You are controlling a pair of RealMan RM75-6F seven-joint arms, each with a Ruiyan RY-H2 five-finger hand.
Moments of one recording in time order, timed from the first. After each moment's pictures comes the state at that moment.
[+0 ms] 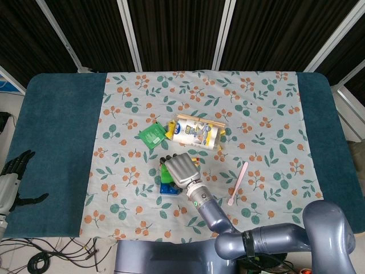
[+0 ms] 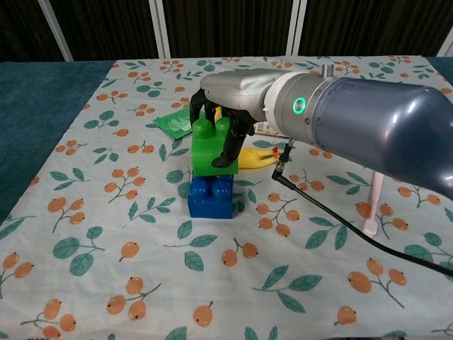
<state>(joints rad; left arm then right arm) -0.16 -1.04 -0.06 -1.71 1.36 1.29 -0.19 1.07 -1.70 0.28 -1.76 -0.58 1.11 -0.87</state>
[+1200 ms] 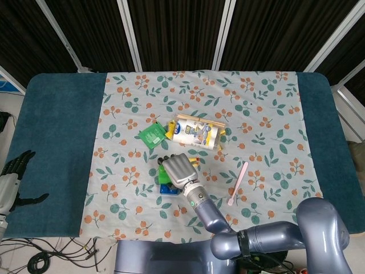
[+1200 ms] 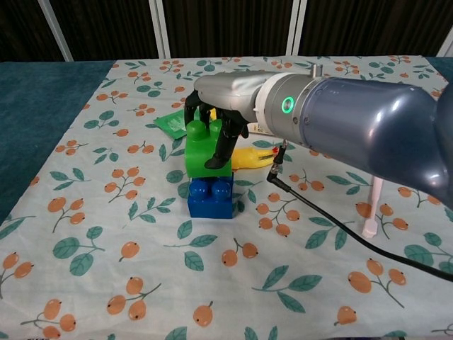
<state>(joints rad) -0.16 -1.04 -0.06 -1.71 1.36 1.29 -0.20 1.12 -1.71 0.27 -1.75 -0.53 1.14 -0.85</state>
